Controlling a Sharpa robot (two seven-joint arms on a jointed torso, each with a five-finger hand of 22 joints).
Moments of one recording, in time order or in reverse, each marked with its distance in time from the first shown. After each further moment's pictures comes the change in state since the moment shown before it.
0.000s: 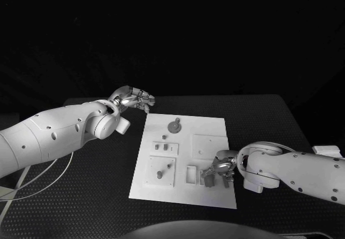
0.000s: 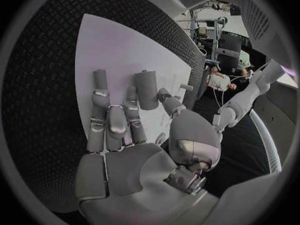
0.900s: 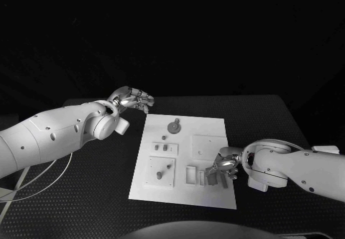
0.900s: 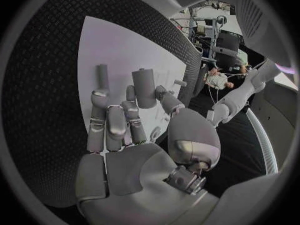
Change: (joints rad) left arm 0.000 -0.002 0.000 -0.001 0.000 0.000 0.000; left_hand 0.000 0.000 0.000 0.005 0.000 0.000 0.000 0.000 -0.001 0.000 0.000 0.000 0.000 0.000 0.000 0.000 0.002 -0.001 0.000 0.000 0.000 0.001; right arm 0.052 -0.060 -0.006 0.071 0.011 -0.016 0.012; right_hand 0.040 0.036 0.043 -0.031 -0.003 0.055 -0.015 -0.021 0.009 0.038 0.005 -0.004 0.038 0.020 -0.009 -0.005 0.027 -0.009 0.005 0.006 0.004 0.006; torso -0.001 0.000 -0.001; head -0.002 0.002
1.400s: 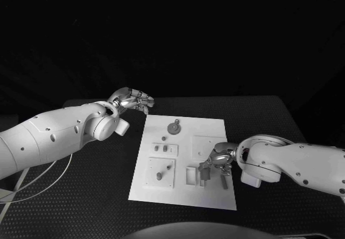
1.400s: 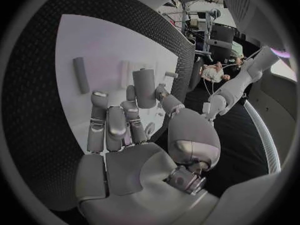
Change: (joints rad) left arm 0.000 0.001 0.000 0.001 0.000 0.000 -0.002; left_hand 0.000 0.000 0.000 0.000 0.000 0.000 0.000 0.000 0.000 0.000 0.000 0.000 0.000 0.000 0.000 0.000 0.002 0.010 0.000 0.000 0.000 0.001; right arm 0.027 0.049 0.001 -0.013 0.106 -0.031 -0.012; right_hand -0.005 0.005 0.003 0.003 -0.001 0.010 -0.003 0.000 0.000 0.000 0.000 0.000 0.008 0.003 0.000 0.000 0.002 0.000 0.002 0.002 0.000 0.000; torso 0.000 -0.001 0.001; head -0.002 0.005
